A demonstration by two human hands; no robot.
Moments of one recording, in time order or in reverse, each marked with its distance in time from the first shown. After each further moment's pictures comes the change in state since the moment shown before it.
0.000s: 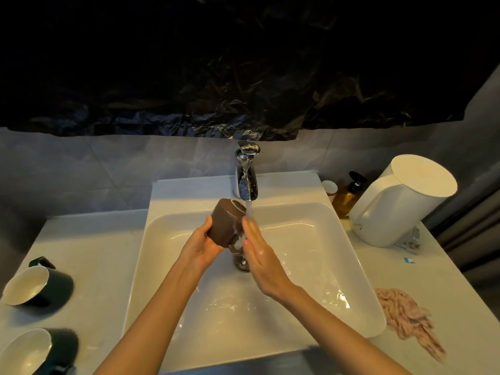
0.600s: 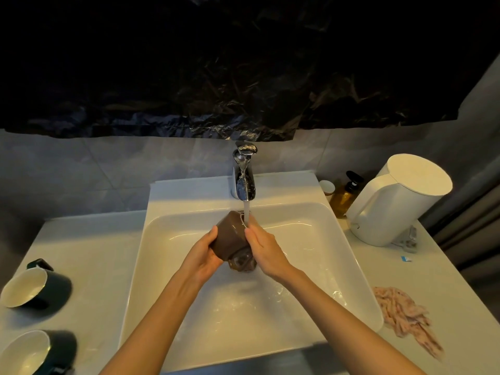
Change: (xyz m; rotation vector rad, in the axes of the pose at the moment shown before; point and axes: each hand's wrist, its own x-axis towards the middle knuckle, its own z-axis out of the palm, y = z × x) left_hand -0.001 -0.019 -0.015 0.103 -0.025 -0.020; right_hand 0.022 0.002 -0.015 0.017 0.010 0.082
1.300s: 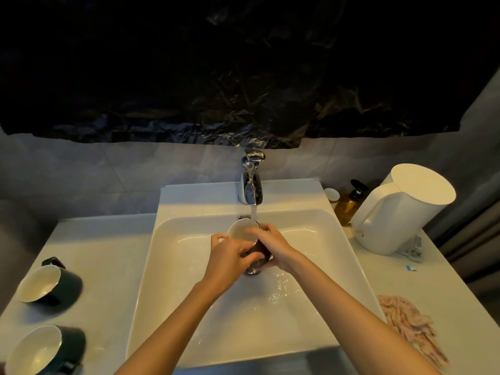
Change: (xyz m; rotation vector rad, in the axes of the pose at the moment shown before) left_hand -0.025 -0.018 0.017 1.500 0.026 0.840; right_hand 0.013 -0.029 -0.015 0.378 -0.028 0.576
